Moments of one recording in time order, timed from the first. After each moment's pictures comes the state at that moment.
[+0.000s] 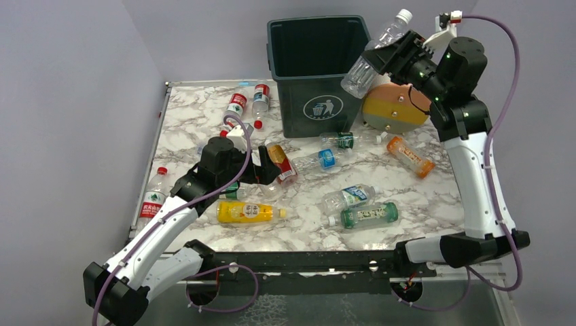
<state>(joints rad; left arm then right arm) -0.53 0.92 0.81 -0.40 0.22 -0.47 0.18 1.33 1.76 -0.46 -0.29 0.64</state>
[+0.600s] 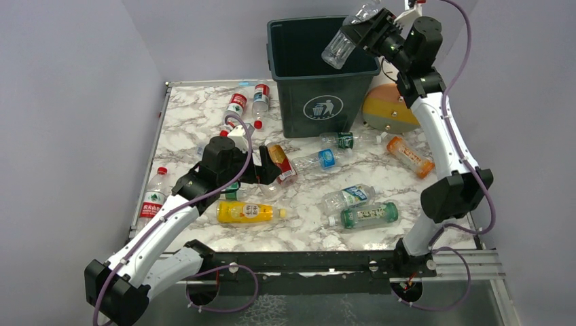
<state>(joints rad) -0.53 0.93 0.81 -0.40 0.22 -0.47 0.19 1.69 1.88 -0.09 -0.38 0.71</state>
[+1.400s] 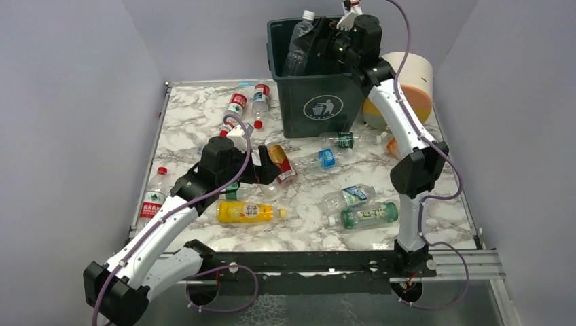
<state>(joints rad) -0.53 0.92 0.81 -0.41 0.22 -0.48 0.38 2.07 2.25 -0.20 -0.32 0.54</state>
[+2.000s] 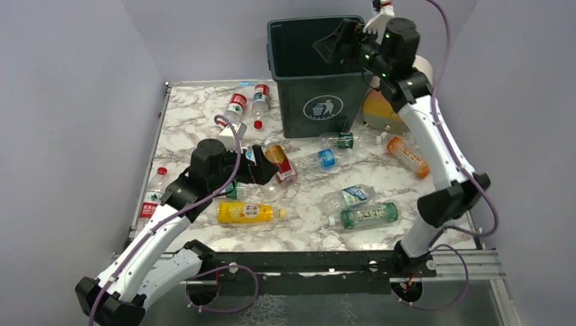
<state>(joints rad) -0.53 0.86 0.84 -0.42 0.22 -0.47 0.37 1.79 2.05 -0.30 -0.25 0.45</state>
